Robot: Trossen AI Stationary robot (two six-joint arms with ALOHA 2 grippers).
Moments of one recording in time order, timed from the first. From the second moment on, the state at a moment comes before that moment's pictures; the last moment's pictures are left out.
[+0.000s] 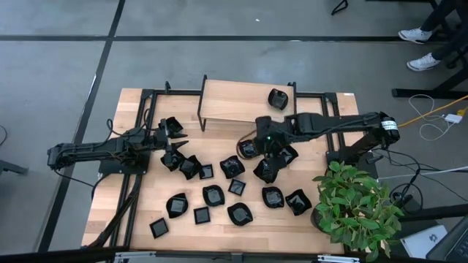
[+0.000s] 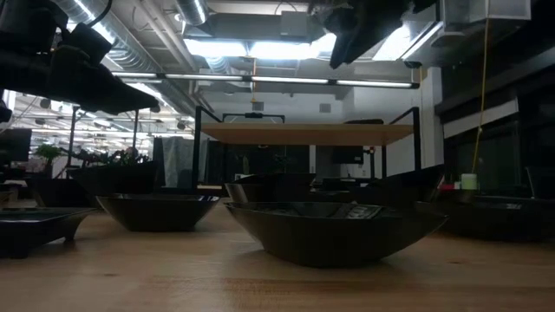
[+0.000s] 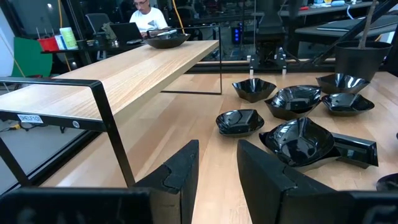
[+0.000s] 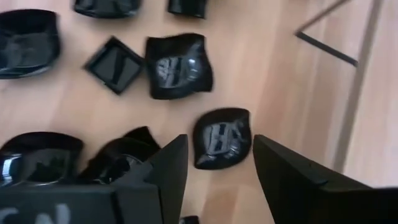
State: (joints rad) left arm 0.18 0.15 0.01 0.03 -0.10 0.07; right arm 0.04 1.52 1.44 -0.90 0.10 -0.35
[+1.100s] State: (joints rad) left arm 0.18 0.15 0.01 0.03 -0.10 0.07; right arm 0.10 1.52 1.14 -0.75 0.08 -0.25
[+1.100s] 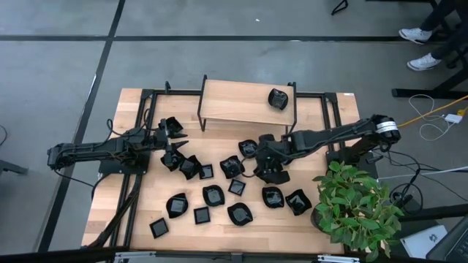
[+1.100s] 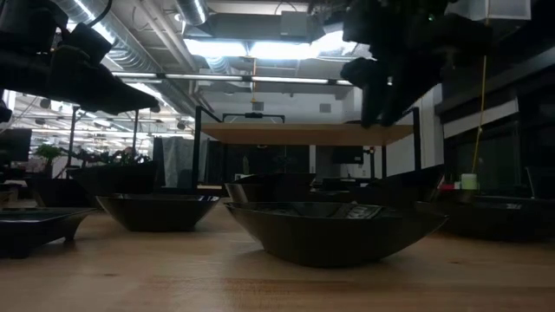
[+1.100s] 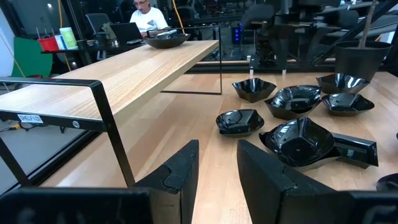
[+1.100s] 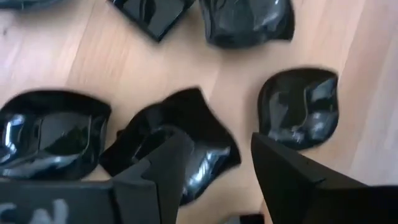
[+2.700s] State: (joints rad) left arm 0.18 0.15 0.01 0.03 -0.10 0.07; right arm 0.00 1.60 0.91 -0.76 0.19 0.37
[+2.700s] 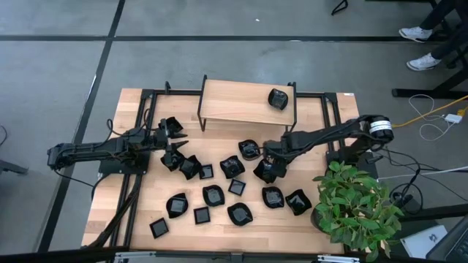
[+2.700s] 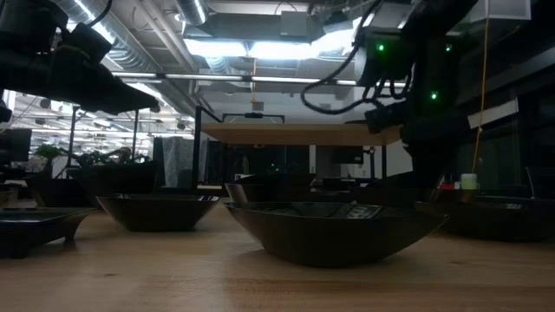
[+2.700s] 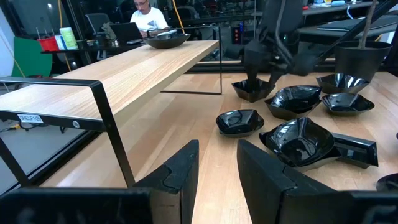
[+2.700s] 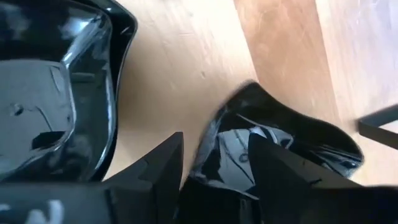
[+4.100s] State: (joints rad) left arm 0.18 0.15 0.01 0.03 -0.10 0.07; right arm 0.00 1.61 1.12 -1.02 0.18 0.24
